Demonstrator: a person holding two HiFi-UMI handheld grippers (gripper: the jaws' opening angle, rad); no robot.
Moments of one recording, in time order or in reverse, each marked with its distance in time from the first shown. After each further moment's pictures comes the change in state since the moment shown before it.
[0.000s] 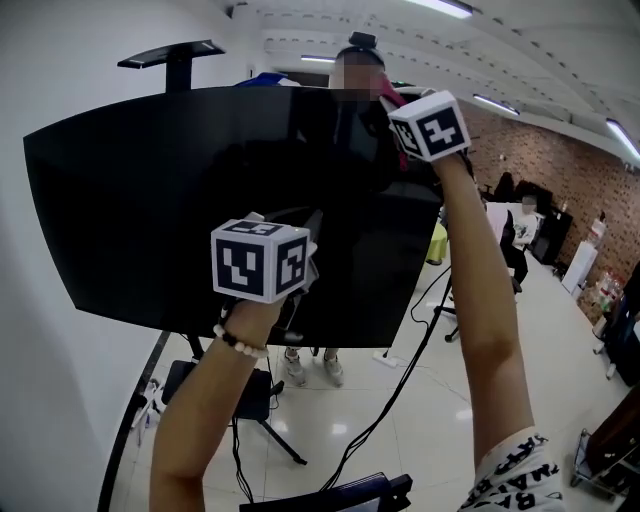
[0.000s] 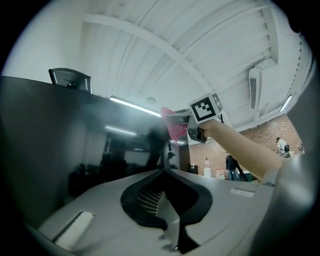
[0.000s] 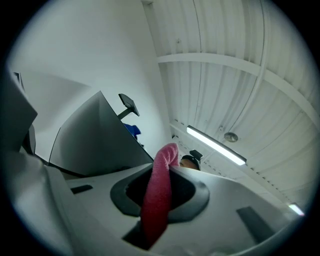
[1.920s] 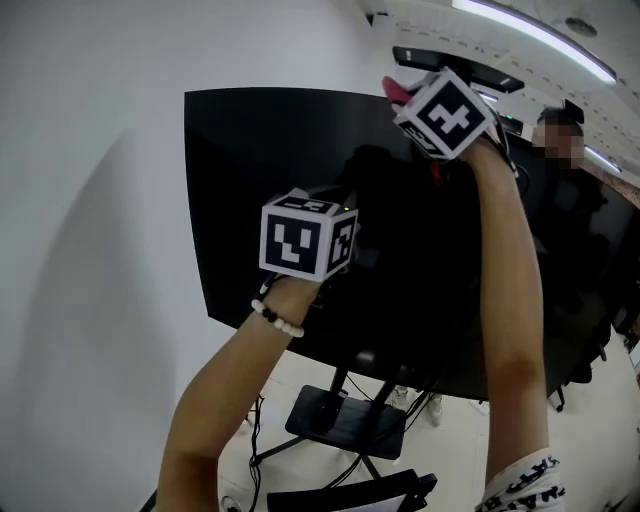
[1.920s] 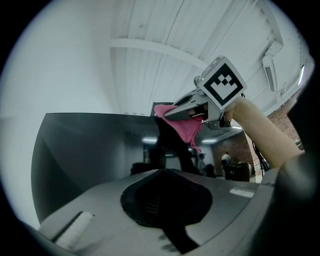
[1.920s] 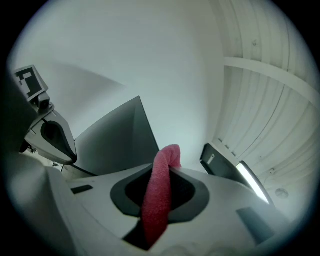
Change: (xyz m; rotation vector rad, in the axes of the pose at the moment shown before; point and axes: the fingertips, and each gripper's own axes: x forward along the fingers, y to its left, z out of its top) left arm -0.242 0.433 0.063 0.114 -0.056 0.324; right arm 0.195 0.402 0.349 -0.327 -0.008 0.266
